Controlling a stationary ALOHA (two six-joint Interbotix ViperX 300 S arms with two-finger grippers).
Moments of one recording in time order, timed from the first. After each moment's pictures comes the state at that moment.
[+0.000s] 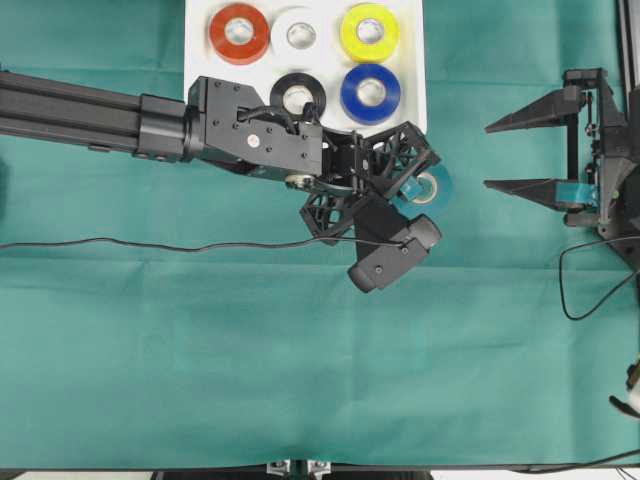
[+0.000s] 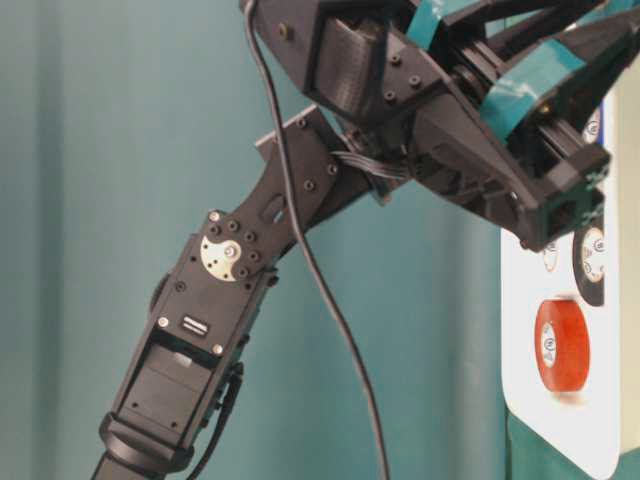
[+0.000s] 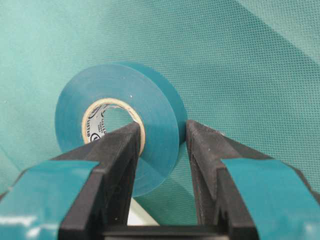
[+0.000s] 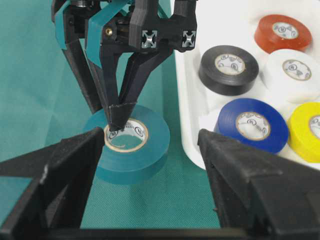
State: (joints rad) left arm -0.01 0.47 -0.08 -0.02 0.50 1.02; right arm -0.15 -0.88 1.35 -0.65 -0.19 0.68
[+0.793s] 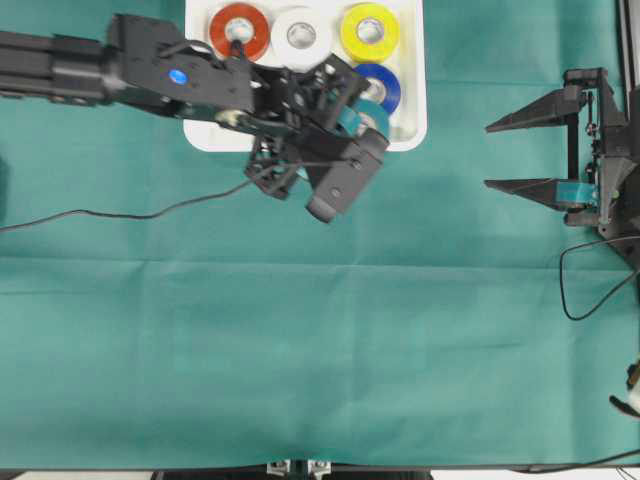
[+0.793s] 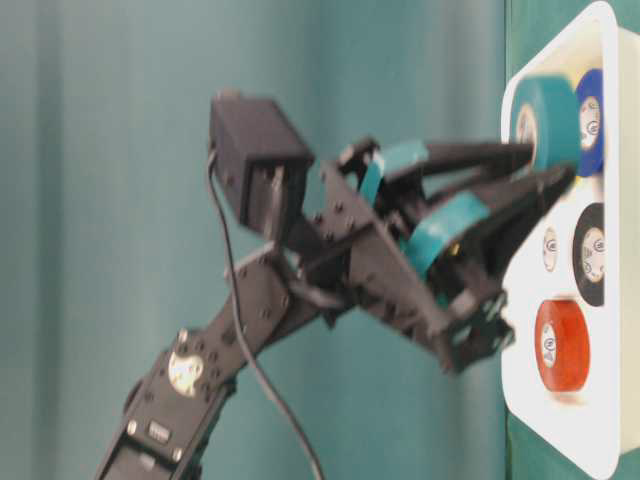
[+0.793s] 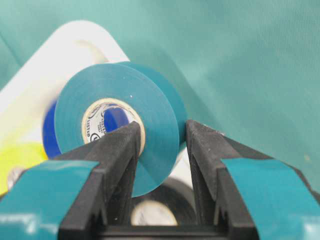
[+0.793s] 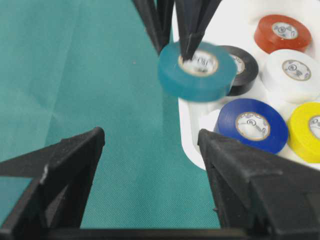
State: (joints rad) left arm 0.10 0.24 0.21 -0.02 0.50 0.85; right arm -0.15 -0.88 1.35 -0.65 -0.19 0.68
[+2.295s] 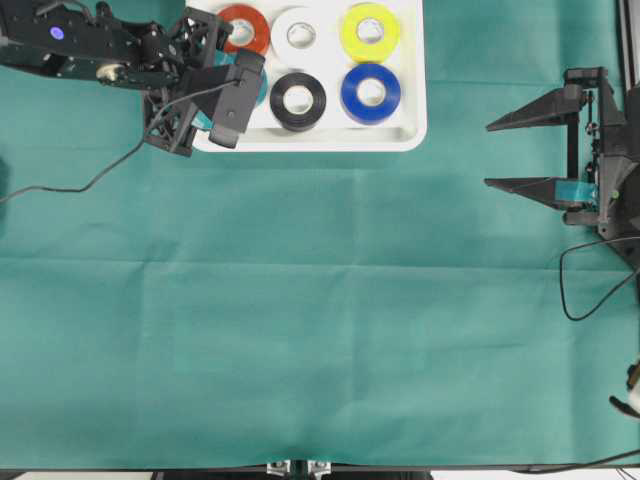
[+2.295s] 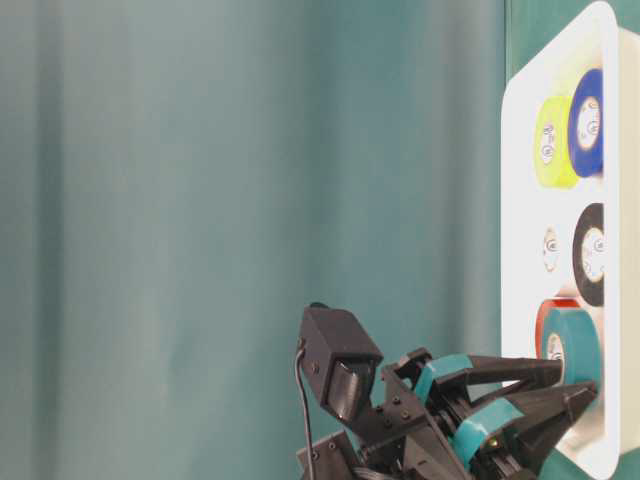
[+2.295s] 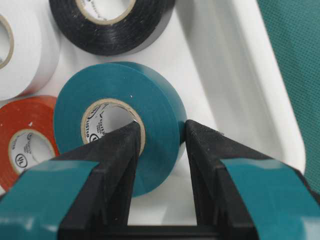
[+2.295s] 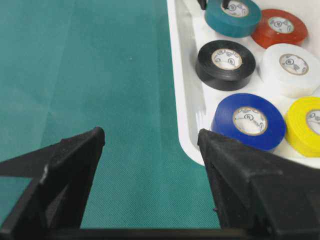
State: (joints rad) left arm 0.29 0.04 0.64 -0.02 0.36 0.72; right arm -0.15 -0.88 1.35 -0.64 -0.17 0.68
